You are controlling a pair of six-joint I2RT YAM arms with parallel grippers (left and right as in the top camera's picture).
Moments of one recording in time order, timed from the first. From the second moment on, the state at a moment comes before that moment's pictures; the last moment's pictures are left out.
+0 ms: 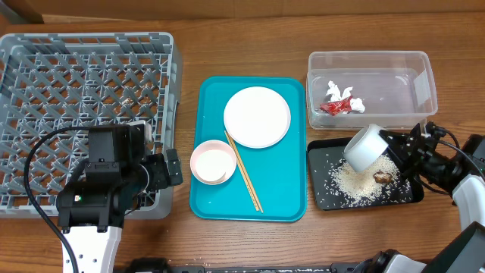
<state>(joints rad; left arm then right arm) 0.01 0.99 1.04 -1.12 0.11 -0.21 -0.61 1.42 0.71 -0.52 -1.56 0.65</state>
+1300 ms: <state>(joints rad) 0.01 0.99 1.04 -1.12 0.11 -0.21 -0.55 1.42 0.71 -0.50 -1.44 0.35</state>
